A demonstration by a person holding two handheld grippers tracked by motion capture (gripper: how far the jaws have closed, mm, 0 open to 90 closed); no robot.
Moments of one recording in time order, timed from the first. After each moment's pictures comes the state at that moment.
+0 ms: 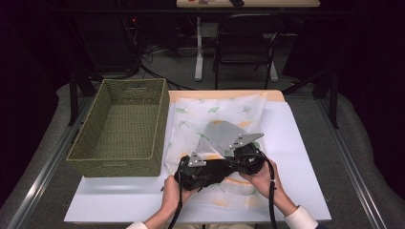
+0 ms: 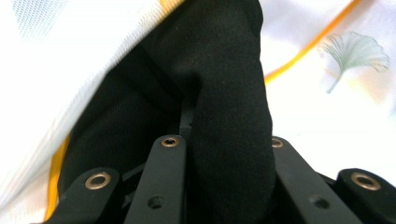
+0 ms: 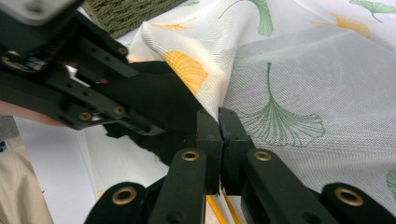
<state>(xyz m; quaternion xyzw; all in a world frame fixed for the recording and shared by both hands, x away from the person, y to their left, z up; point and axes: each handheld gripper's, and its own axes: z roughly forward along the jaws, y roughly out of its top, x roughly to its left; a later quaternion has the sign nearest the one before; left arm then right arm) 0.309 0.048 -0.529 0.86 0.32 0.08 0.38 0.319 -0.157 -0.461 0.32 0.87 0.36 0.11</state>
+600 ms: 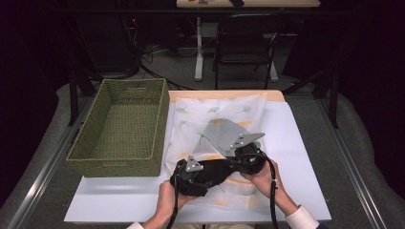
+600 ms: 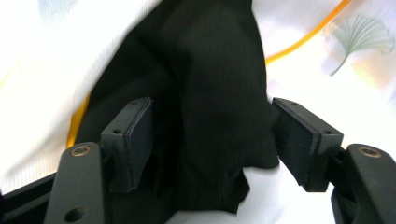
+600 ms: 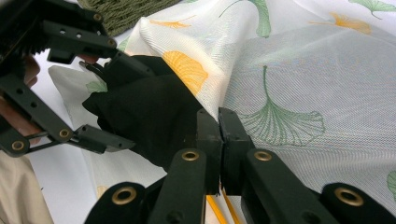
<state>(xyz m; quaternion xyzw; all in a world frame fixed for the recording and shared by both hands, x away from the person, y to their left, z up) 0.288 0.059 -0.523 0.87 0.34 0.10 0.34 0.319 -0.160 -0.461 0.32 0.87 0.36 0.11</state>
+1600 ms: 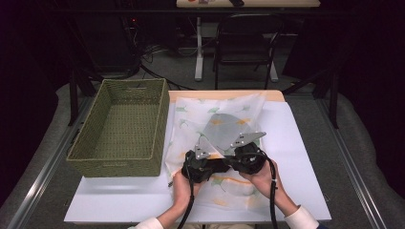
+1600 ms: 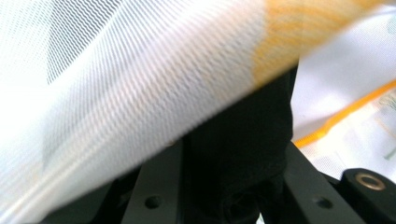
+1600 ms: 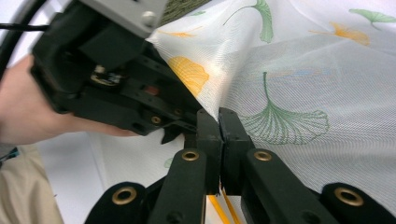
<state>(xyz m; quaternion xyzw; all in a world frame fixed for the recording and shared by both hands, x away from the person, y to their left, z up) 0.327 0.029 -0.536 0.83 0.40 0.12 0.37 0.317 -0.158 -0.455 0.32 0.86 0.38 0.11</state>
